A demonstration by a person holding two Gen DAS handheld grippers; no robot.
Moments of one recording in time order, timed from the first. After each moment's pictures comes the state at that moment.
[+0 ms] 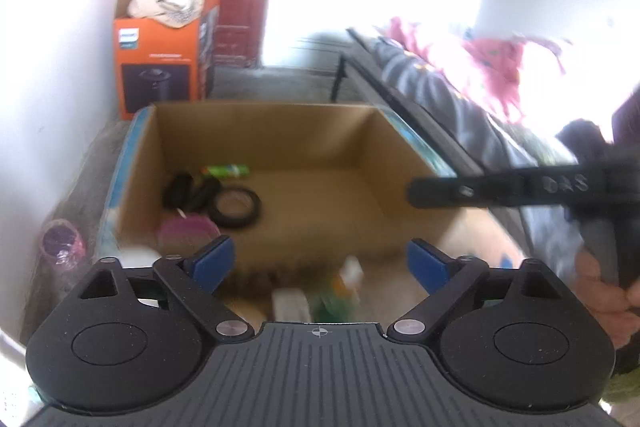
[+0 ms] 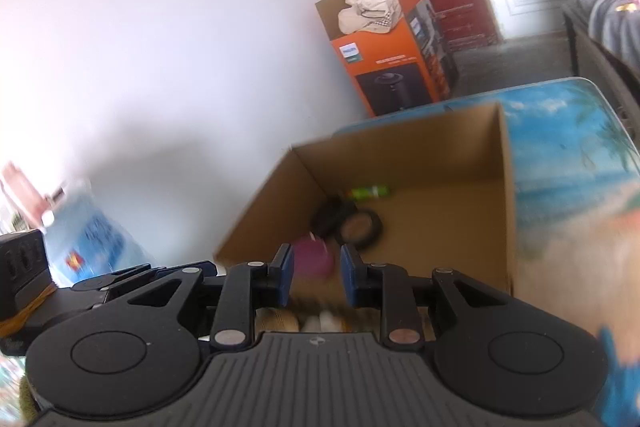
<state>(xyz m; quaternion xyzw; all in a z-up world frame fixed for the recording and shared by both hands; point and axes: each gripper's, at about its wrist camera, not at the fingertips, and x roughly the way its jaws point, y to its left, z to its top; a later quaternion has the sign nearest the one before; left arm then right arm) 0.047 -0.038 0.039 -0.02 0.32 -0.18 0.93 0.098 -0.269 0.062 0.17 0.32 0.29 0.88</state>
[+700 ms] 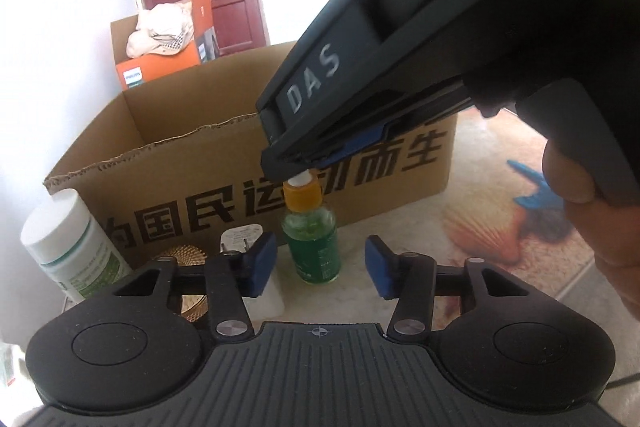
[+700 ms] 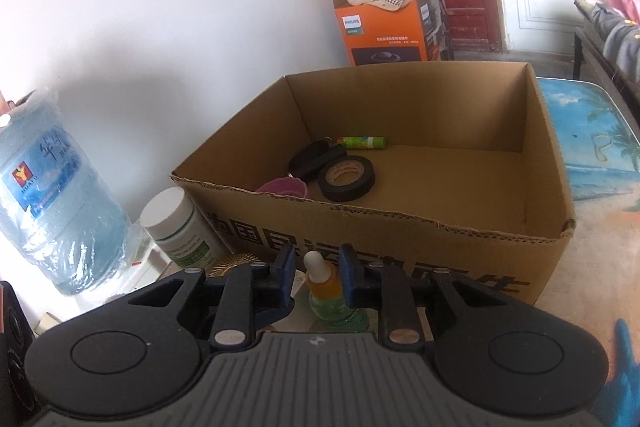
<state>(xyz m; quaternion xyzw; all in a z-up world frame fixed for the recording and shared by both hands) 0.042 -0.111 -0.042 0.11 0.29 -0.13 0.94 0.105 -0.214 0.020 0.07 0.34 0.29 0.89</state>
